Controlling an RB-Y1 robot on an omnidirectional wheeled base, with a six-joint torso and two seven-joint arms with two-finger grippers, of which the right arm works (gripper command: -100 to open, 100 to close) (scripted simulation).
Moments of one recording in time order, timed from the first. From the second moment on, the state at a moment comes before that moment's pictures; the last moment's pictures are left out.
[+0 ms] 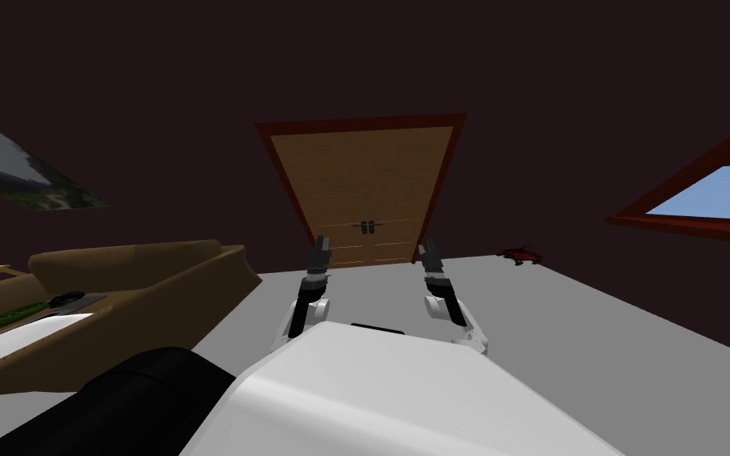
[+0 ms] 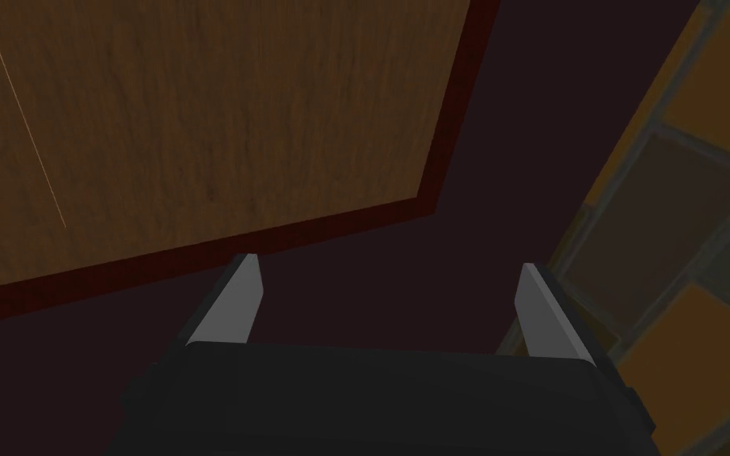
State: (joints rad) arm 0.15 -0.12 0.00 -1.75 0.00 -0.57 -0.05
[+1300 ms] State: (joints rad) arm -0.06 -0.16 -0.02 -1.36 0.00 -0.52 -0.11
